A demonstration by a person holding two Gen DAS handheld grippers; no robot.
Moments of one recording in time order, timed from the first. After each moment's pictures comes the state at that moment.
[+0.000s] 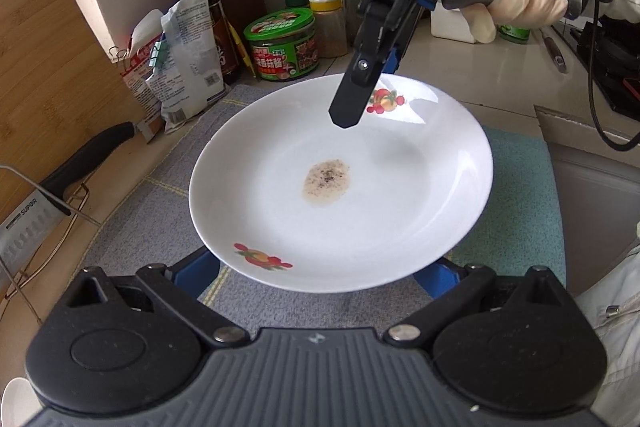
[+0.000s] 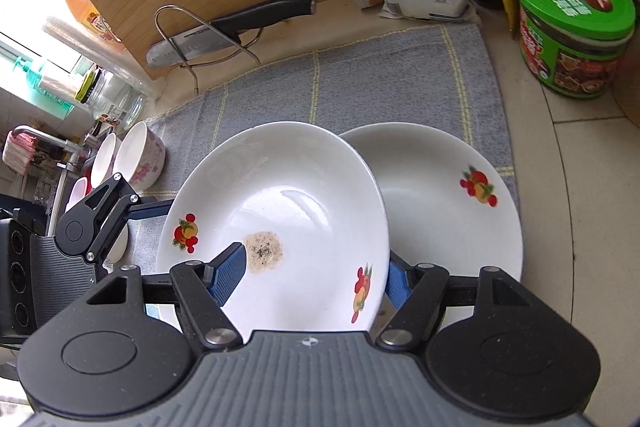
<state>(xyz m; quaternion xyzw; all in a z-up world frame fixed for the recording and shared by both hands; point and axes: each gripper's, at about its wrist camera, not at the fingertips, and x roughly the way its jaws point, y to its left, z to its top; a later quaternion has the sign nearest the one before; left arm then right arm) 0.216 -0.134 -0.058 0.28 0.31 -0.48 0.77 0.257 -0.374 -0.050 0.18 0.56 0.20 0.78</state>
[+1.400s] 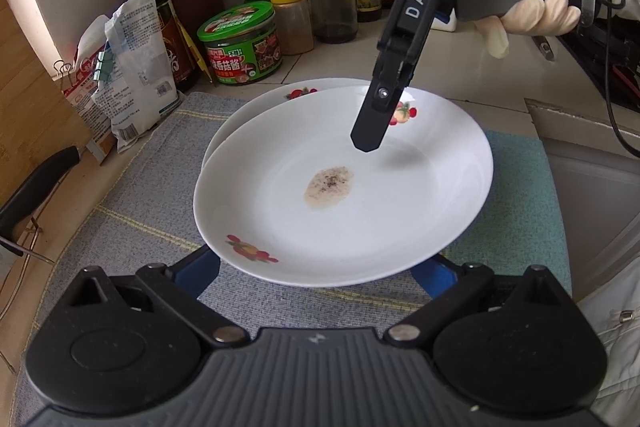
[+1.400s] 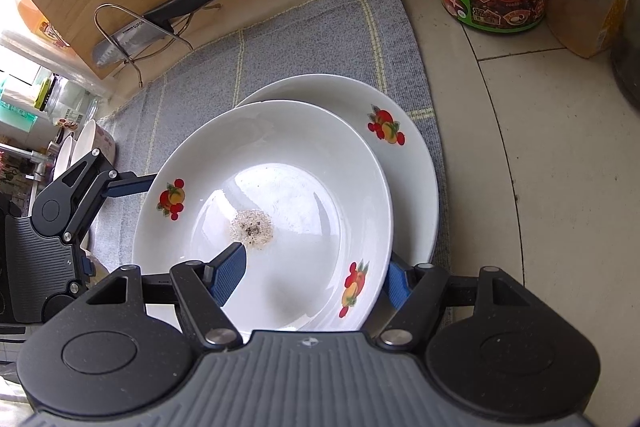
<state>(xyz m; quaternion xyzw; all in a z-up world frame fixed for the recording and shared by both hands) 0.219 -0.176 -0.079 0.30 0.31 -0.51 0.74 0.240 -0.404 -0.078 0.19 0.59 0.15 0.77</state>
